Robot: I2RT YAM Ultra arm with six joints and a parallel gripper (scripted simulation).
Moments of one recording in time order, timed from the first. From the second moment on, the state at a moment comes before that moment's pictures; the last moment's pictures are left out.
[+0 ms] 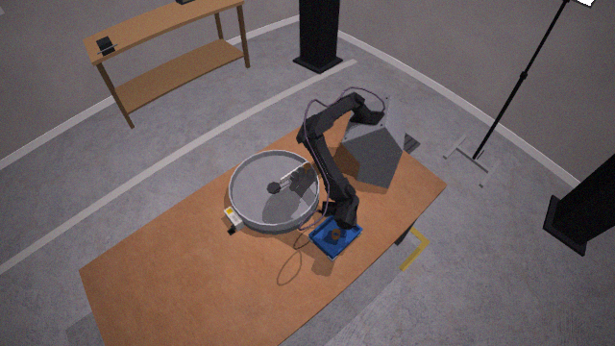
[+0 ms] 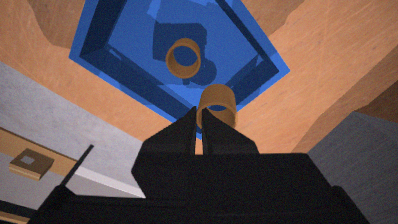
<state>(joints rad) 0.52 2.75 1.60 -0.40 0.74 1.30</state>
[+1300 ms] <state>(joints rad) 0.50 2.75 1.60 -0.39 0.74 1.28</state>
